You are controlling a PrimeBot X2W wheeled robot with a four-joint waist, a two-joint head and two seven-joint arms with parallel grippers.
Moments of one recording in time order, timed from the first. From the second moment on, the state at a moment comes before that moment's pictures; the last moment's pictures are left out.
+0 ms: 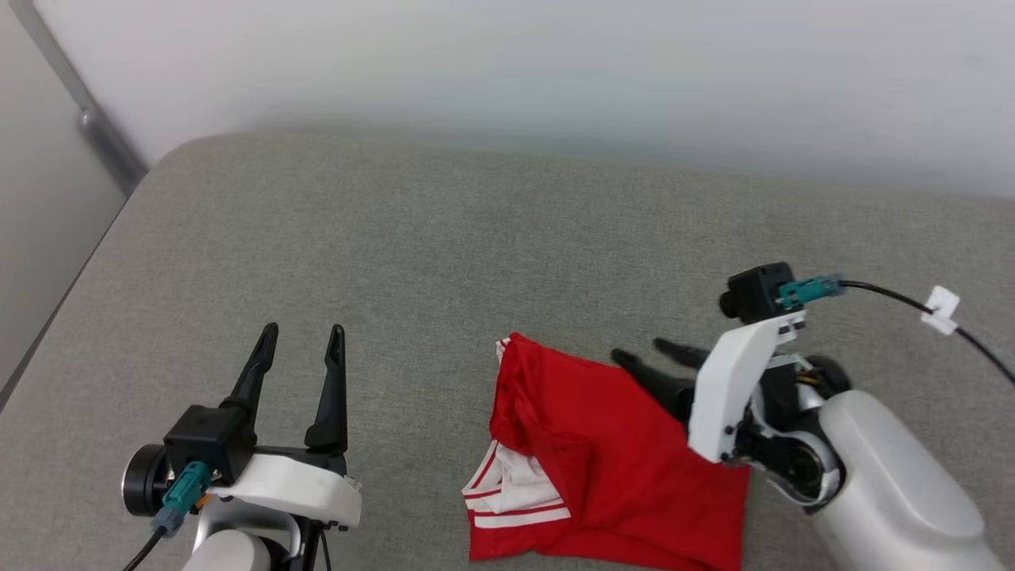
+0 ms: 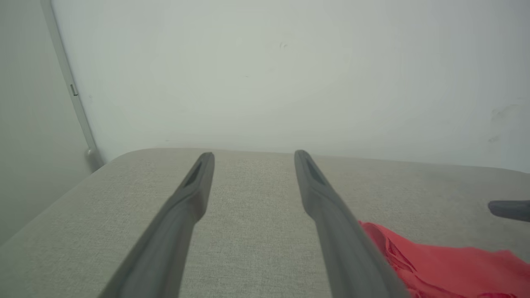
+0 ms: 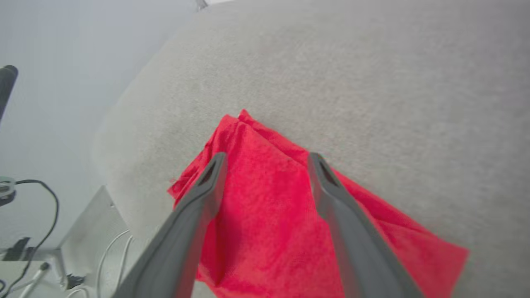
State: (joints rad) left arm -0.14 0.35 -0.35 0.05 -0.47 0.18 -0.26; right arm -0.48 -0.18 0.46 0.40 0.83 0.13 0.49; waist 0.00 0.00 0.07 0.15
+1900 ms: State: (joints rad) left arm -0.06 0.36 -0.31 0.10 -0.50 0.23 -0.26; right arm 0.02 -0.12 -0.24 0.11 0.46 0.13 0.49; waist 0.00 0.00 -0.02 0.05
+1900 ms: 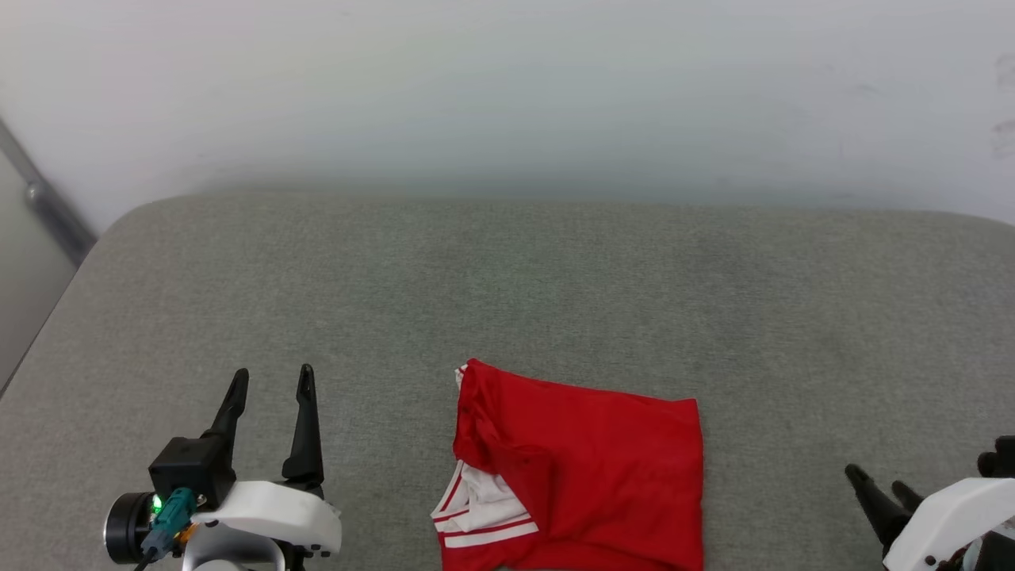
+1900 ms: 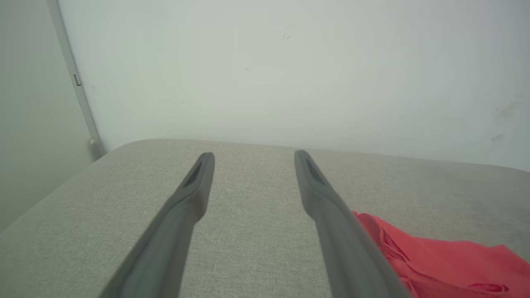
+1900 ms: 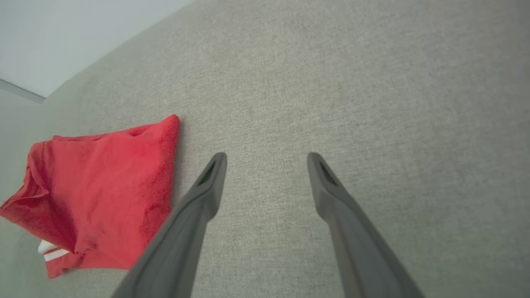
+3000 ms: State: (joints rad) left arm -0.08 0.30 -0.27 0.08 -0.42 0.18 -0.26; right arm -0.23 -0.21 0.15 0.44 0.81 0.13 0.62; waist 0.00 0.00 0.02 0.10
